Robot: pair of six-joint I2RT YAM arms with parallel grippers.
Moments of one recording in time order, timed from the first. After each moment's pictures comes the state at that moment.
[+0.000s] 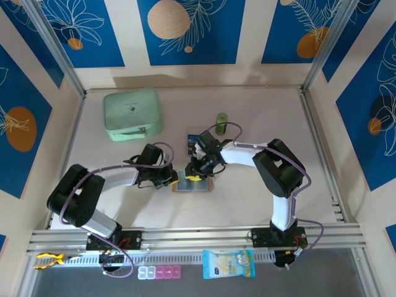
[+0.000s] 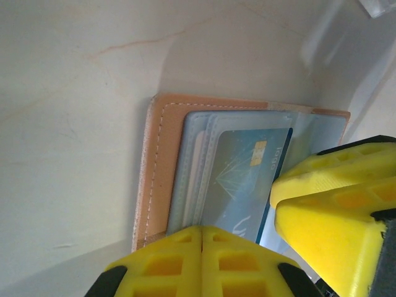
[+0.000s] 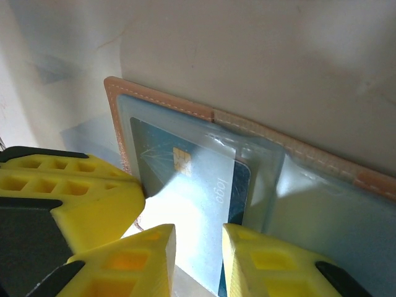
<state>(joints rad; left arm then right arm) -0.51 1.52 0.62 -0.12 0.50 -0.88 0.71 1.90 1.11 -0.39 -0.59 0.77</state>
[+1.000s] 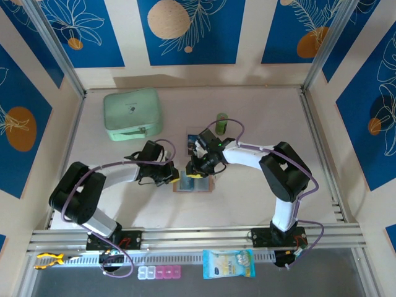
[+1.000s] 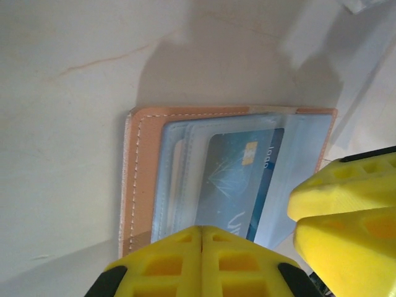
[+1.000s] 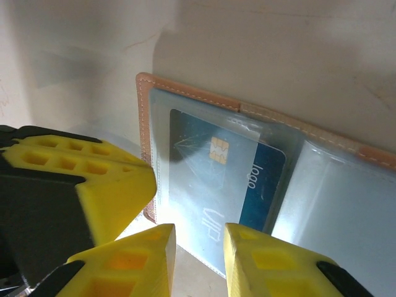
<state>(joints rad) -0.50 1.55 0.68 -0.18 0.54 -0.83 0.72 1.83 1.11 -0.44 -0.53 0.74</state>
